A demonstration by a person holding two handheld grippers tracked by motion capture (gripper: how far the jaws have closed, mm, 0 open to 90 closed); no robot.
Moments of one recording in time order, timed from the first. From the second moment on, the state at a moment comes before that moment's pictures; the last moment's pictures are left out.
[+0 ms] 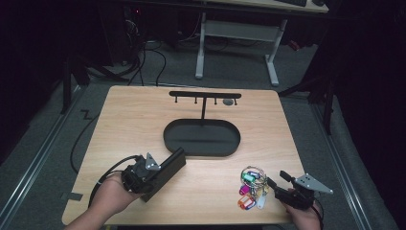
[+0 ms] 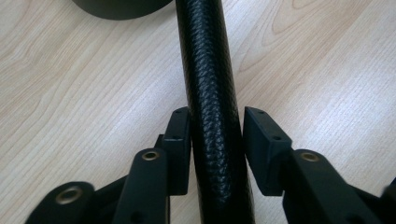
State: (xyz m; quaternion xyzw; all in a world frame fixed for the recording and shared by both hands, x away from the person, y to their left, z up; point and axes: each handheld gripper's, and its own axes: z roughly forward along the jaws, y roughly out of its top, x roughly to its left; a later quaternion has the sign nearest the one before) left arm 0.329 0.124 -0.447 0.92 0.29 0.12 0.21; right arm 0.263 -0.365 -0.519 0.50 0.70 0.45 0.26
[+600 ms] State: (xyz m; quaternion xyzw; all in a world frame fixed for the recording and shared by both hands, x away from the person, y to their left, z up) left arm 0.325 0.116 -0.439 0.93 0.25 0.17 0.21; right arm 0.263 -0.366 -0.519 0.50 0.70 0.45 0.26
